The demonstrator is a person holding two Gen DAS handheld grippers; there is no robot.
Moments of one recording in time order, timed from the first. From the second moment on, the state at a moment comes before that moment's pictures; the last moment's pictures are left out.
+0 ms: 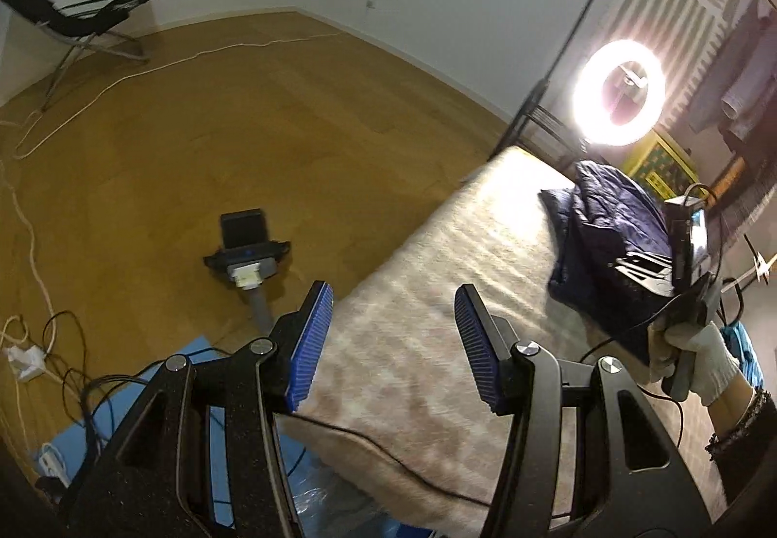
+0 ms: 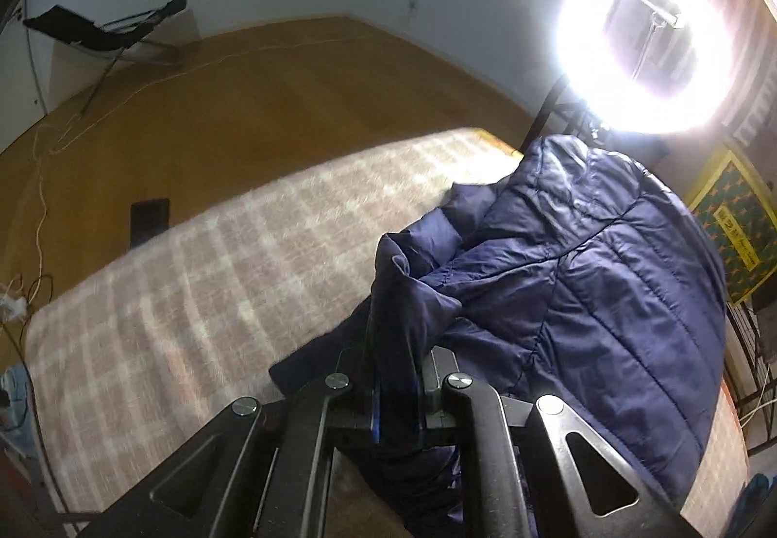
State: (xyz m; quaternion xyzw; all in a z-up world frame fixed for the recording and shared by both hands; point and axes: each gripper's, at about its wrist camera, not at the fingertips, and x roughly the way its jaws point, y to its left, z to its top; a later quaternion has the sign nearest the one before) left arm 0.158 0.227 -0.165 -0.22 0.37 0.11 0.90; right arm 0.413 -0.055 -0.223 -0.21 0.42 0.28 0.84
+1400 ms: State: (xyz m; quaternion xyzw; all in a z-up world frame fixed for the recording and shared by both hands) left arm 0.404 0.055 -0.271 -0.20 0.51 -0.04 0.84; right arm 0.424 -0.302 -0.235 0.08 0.51 0.24 0.82
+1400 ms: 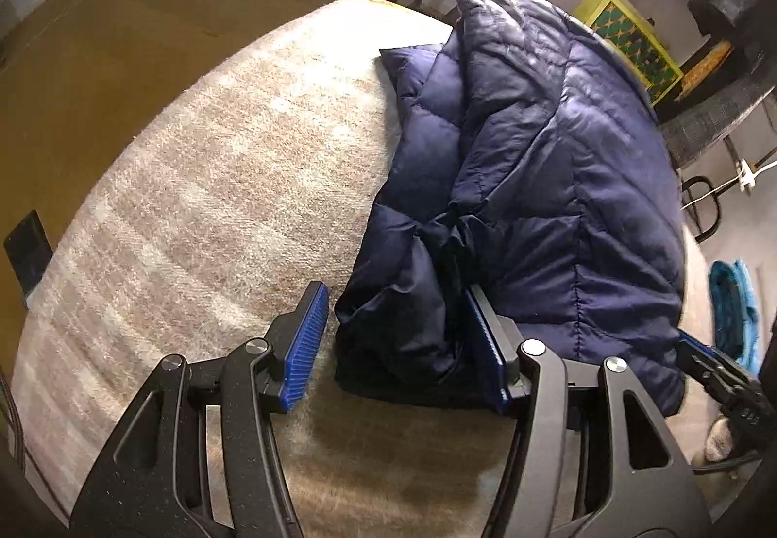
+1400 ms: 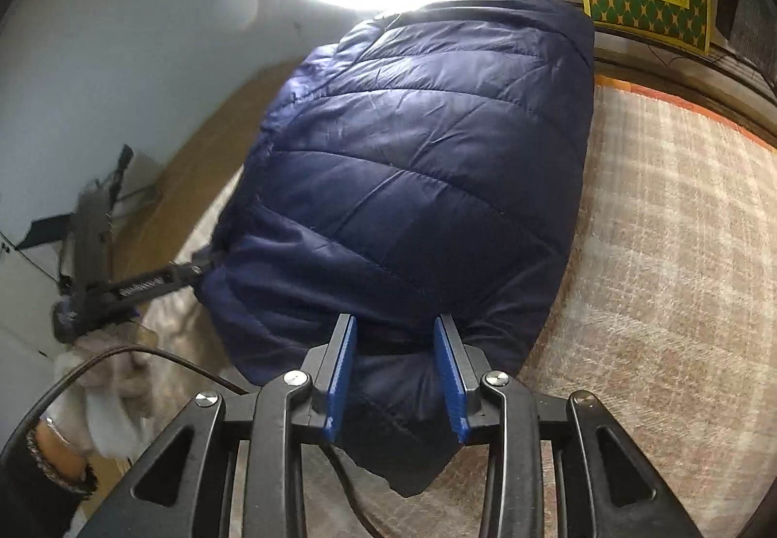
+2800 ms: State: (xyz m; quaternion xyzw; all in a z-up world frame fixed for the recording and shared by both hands) left arm 0.442 0.040 -0.257 -0.31 0.54 -0.14 0.77; right arm 0.453 -0.339 -0.244 0.25 0.53 0.29 0.75
